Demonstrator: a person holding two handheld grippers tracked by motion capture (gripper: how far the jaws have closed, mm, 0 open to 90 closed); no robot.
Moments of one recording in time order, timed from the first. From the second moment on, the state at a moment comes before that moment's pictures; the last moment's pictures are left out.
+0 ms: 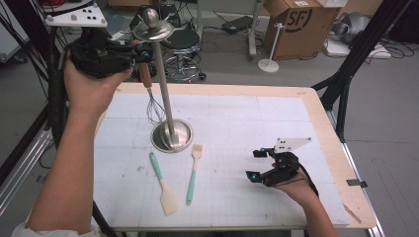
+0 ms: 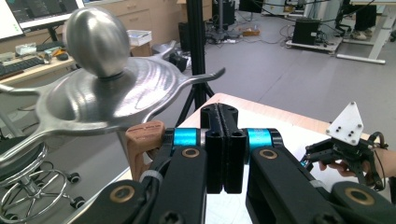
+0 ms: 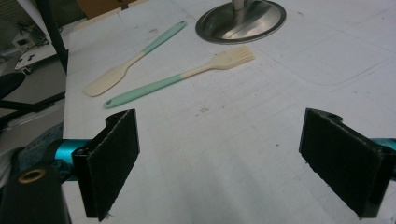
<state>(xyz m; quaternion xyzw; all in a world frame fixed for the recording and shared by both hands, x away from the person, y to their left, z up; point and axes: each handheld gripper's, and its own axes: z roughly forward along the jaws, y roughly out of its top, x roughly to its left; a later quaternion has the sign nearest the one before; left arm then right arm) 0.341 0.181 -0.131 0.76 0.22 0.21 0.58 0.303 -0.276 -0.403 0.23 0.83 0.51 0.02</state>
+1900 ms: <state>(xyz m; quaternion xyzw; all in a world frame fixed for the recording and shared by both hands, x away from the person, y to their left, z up) 0.347 0.167 -0.139 0.78 0.16 0.11 0.59 0.303 -0.278 -0.401 0.23 0.83 0.51 0.02</state>
